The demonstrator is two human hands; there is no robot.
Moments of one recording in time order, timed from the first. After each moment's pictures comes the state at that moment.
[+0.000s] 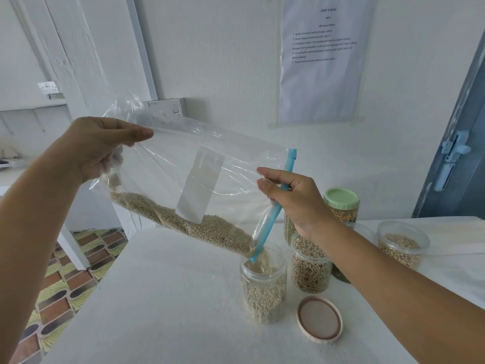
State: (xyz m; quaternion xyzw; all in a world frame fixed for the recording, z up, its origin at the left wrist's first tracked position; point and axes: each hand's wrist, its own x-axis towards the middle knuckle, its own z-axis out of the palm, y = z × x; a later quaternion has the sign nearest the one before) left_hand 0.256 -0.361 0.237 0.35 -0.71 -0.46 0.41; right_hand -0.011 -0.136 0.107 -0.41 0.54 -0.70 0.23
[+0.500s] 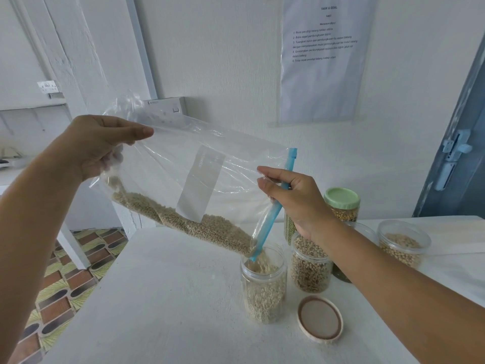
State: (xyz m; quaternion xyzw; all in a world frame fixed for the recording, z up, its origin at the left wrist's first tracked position) left_hand 0.253 -0.357 0.239 0.34 -0.72 -0.45 0.41; right_hand -0.012 -0.137 0.107 -0.42 0.54 -0.70 0.23
